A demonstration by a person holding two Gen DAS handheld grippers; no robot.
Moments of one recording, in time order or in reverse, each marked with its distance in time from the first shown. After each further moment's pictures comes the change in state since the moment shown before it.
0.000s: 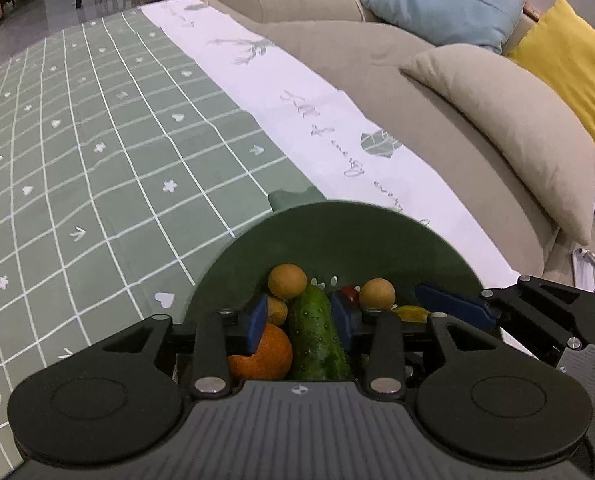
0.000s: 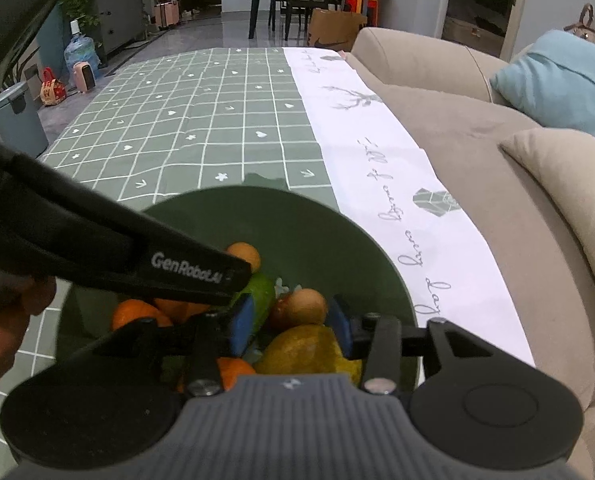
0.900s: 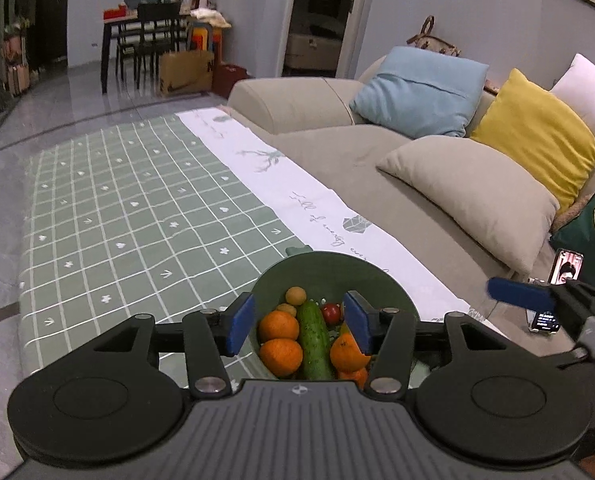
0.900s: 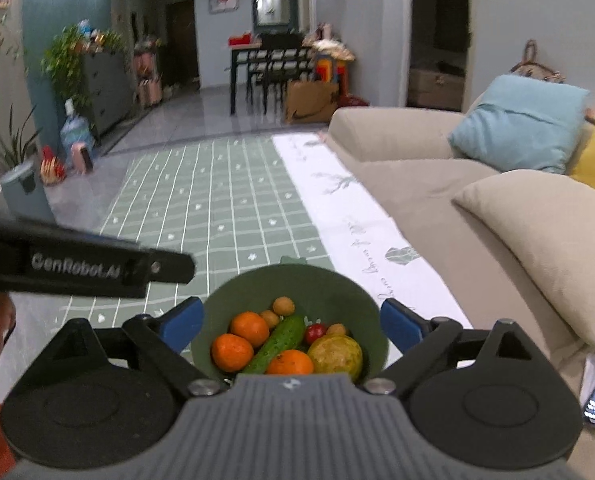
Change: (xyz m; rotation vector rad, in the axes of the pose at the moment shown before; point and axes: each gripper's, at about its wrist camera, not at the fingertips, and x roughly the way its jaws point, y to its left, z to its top) left arm -0.163 -0.015 -0.061 0.029 -0.304 0.048; right arm -0.166 0.030 -0.020 0.136 -0.251 -0.046
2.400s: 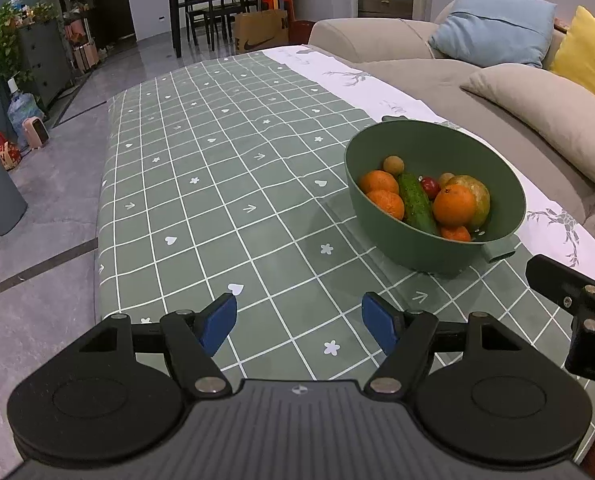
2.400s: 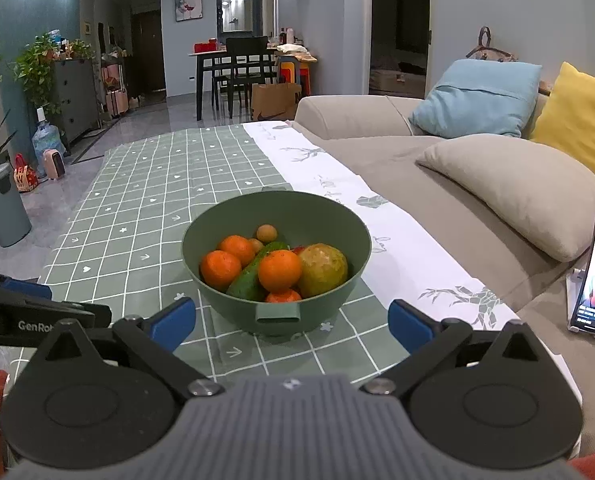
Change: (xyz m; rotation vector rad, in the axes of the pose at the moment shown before) left arm -0.002 0.015 -0.107 -0.004 0.126 0.265; right arm -0.018 0.014 -0.099 0.035 0.002 -0.089
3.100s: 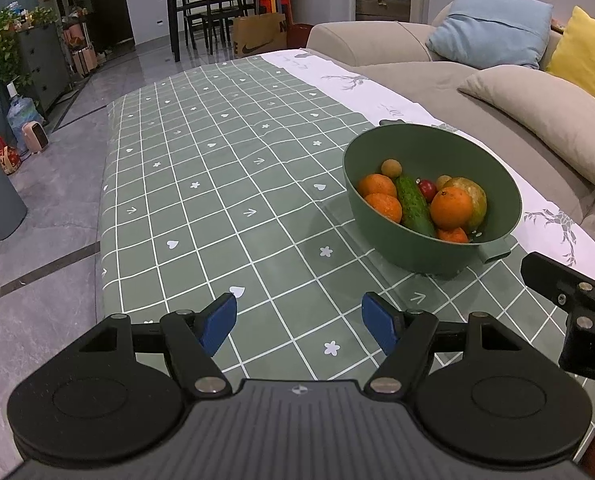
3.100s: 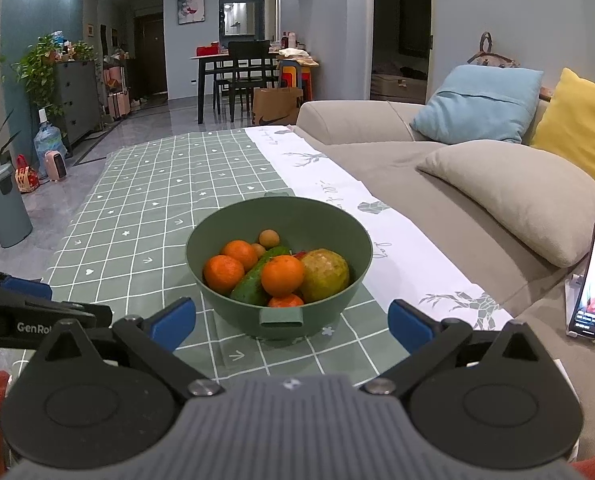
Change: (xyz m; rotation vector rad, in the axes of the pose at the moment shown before) left arm -0.003 0.001 0.002 0.003 -0.006 -0.001; right arm -0.002 0.003 0.000 -0.009 -0.011 0.000
